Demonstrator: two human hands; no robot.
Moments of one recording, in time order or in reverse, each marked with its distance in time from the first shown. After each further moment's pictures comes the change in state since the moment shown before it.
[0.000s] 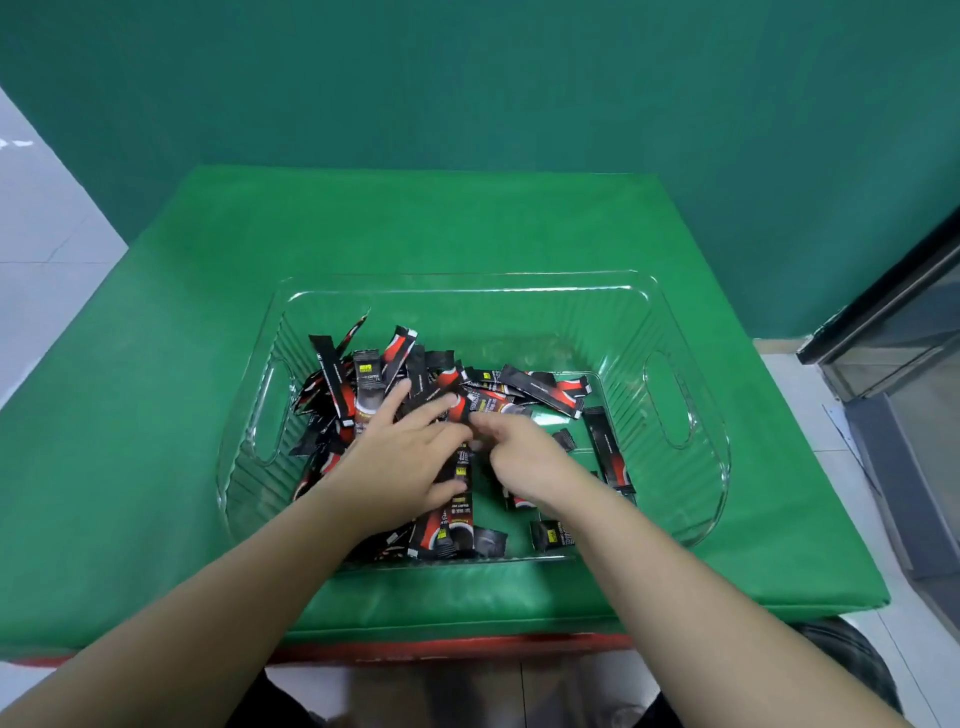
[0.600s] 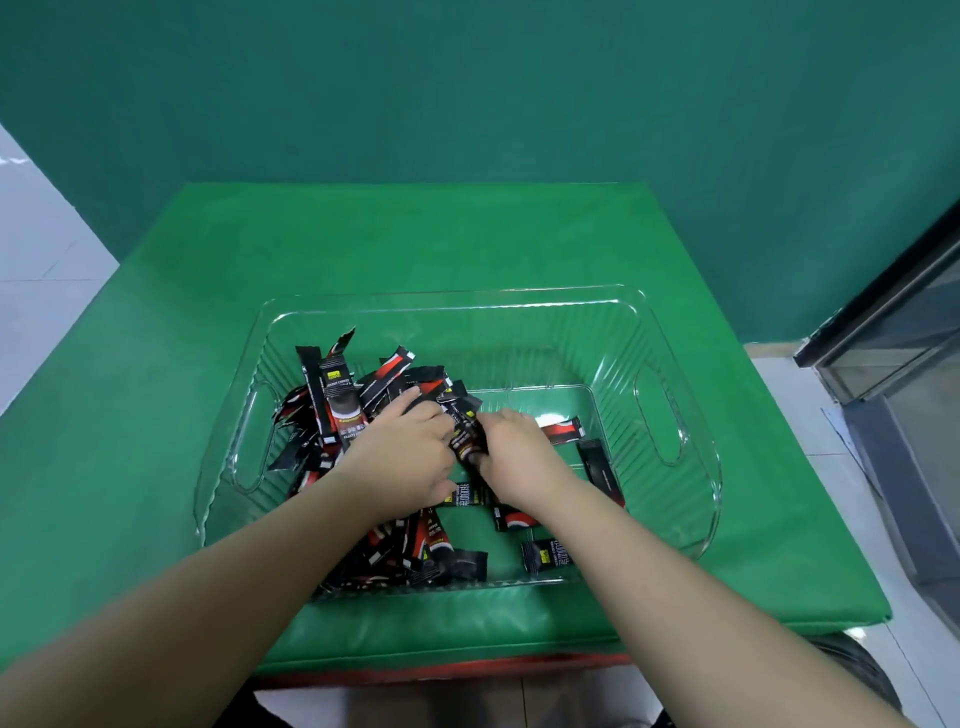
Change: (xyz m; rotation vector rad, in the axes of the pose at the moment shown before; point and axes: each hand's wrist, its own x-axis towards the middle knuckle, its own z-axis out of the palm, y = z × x) left_hand 0.031 -0.009 -0.004 0.059 0.013 0.105; right_hand 0.028 0.012 -0.007 -0.692 0.113 -0.100
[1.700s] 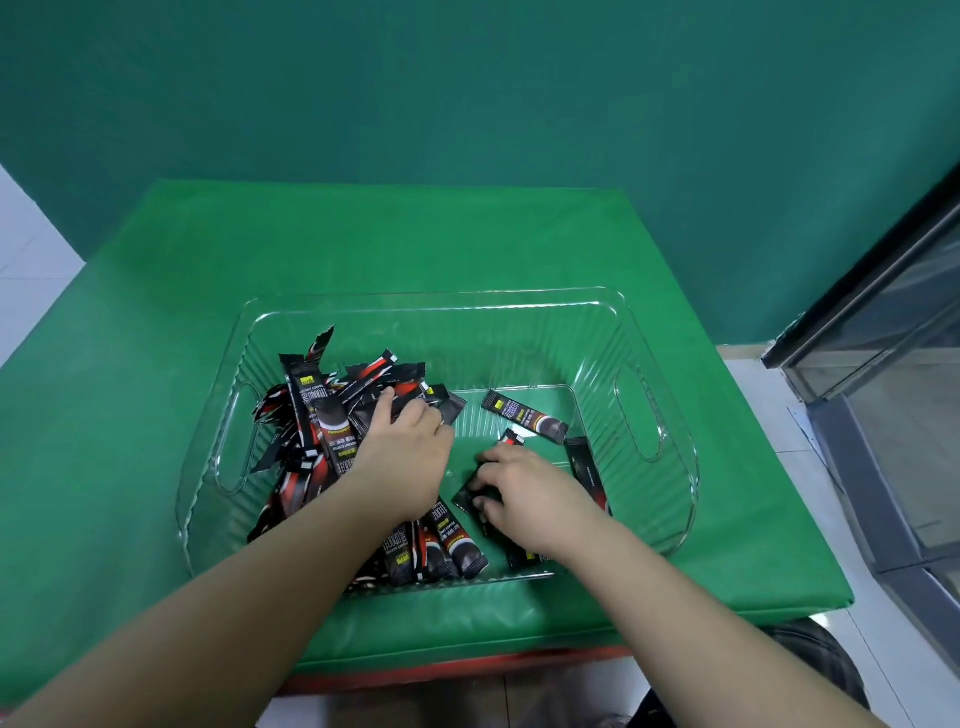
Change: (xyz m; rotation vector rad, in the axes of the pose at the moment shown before) left_hand 0.016 0.021 -0.003 -0.008 -0.242 -0.323; right_hand -0.044 0.020 0.003 -0.088 -0.022 -0.142
